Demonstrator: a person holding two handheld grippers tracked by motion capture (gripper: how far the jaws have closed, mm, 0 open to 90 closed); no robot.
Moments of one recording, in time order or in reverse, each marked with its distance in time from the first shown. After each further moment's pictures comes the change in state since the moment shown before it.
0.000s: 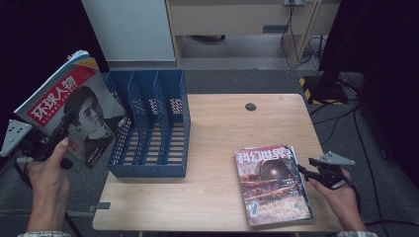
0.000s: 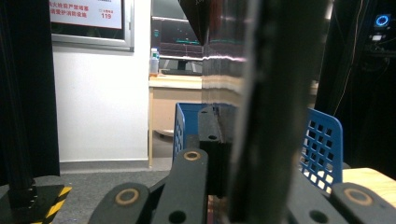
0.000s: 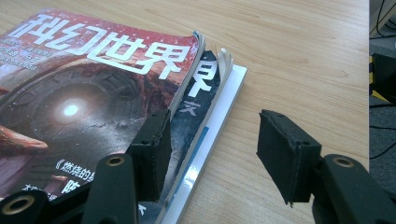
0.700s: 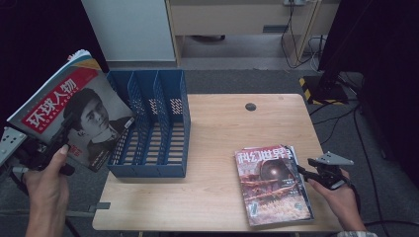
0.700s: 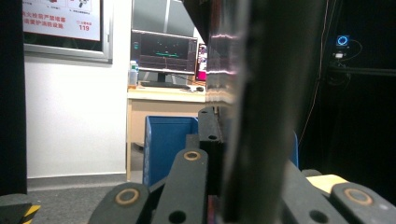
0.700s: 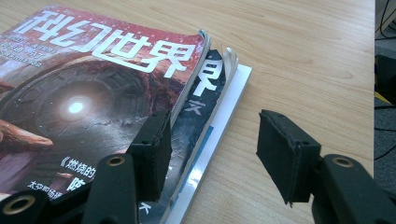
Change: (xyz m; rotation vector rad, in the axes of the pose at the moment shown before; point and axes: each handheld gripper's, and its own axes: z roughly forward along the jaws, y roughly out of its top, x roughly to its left) left arm -0.018 0.007 -0.028 -0.059 -0.083 -0.021; right arm 0.002 0.001 0.000 0.005 0.006 -0.017
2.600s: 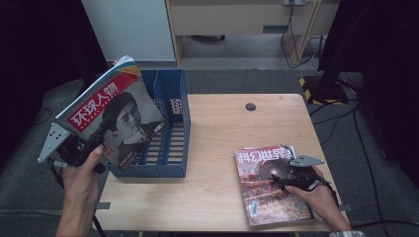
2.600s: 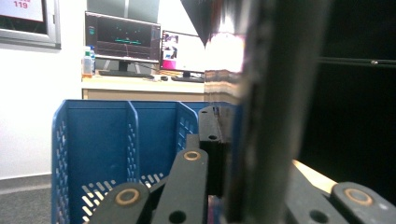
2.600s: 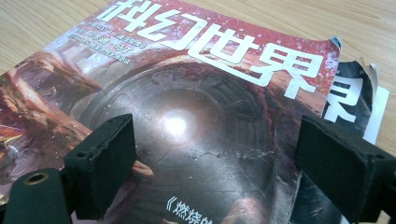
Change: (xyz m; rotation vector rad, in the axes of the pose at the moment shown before) left arm -0.046 -0.028 0.038 0.036 -0.142 -0.025; right arm 0.052 0.008 0.036 0.039 0.161 -0.072
